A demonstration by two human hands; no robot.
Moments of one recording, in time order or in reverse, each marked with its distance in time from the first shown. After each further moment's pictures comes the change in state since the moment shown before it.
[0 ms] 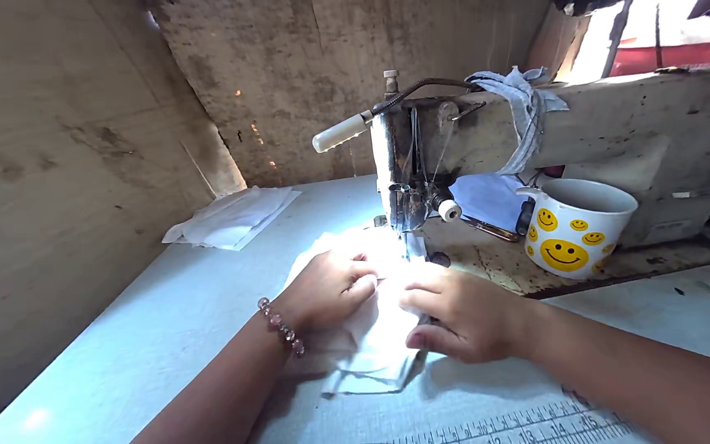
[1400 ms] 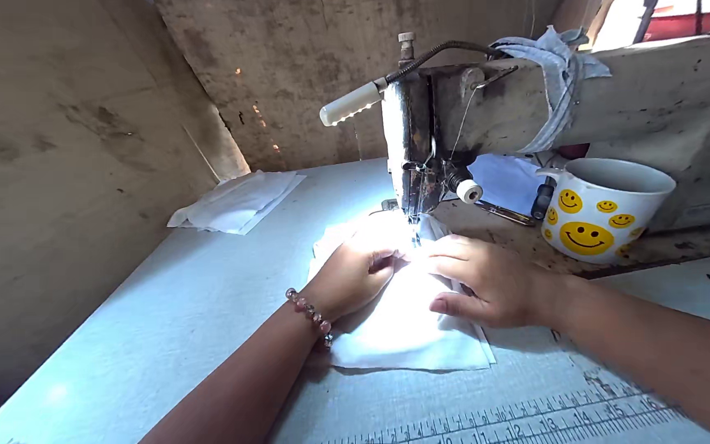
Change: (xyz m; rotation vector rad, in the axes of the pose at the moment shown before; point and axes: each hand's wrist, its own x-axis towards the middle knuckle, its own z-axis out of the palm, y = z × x) left_hand 0.008 0.025 0.010 -0.160 0.018 -0.266; right_hand -0.007 0.019 -0.002 -0.104 0.103 0.034
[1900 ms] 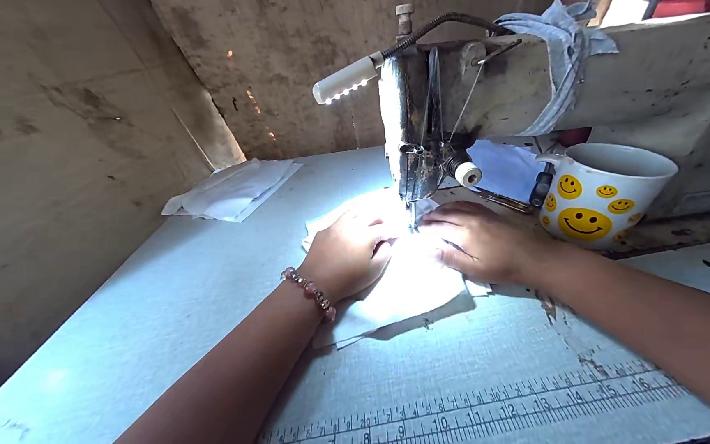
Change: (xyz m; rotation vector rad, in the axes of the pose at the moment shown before) left_hand 0.005 -0.005 0.005 0.388 0.054 0.110; right_hand 0.003 0.019 -0.008 -0.118 -0.196 0.226
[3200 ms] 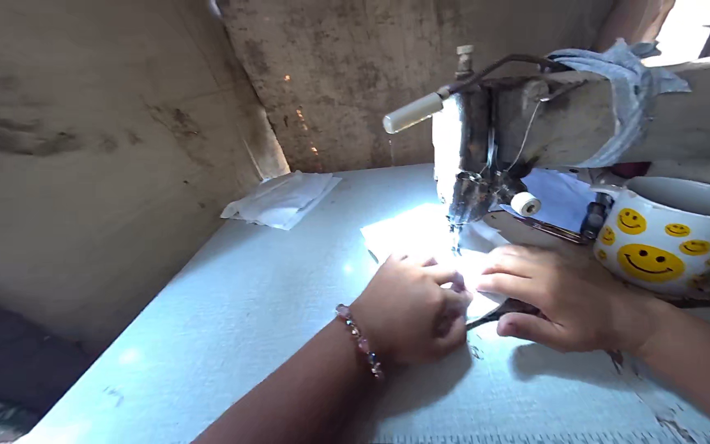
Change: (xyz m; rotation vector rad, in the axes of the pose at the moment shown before) left_hand -0.021 0.010 0.001 -0.070 0.097 0.455; right_hand -0.013 -0.003 0.000 -0.012 0.236 -0.356
